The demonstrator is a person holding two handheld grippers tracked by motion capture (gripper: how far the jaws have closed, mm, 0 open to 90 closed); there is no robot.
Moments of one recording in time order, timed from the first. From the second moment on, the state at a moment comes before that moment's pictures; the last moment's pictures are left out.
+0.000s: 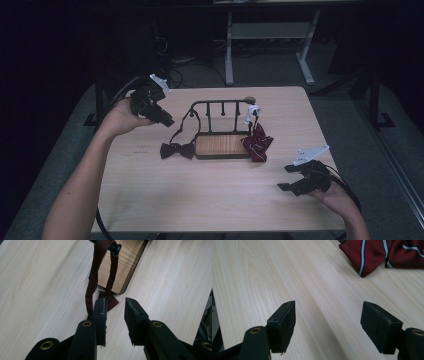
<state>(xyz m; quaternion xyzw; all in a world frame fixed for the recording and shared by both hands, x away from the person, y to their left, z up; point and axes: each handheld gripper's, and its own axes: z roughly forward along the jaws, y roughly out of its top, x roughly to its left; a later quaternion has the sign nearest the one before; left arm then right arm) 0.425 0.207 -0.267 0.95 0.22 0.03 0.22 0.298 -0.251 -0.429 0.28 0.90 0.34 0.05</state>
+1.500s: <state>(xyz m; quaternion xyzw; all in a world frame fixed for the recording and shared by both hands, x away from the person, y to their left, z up) 0.386 0.226 -0.310 0.95 0.20 0.01 0.24 0.300 -0.263 -0.430 0.30 0.89 0.33 0.06</state>
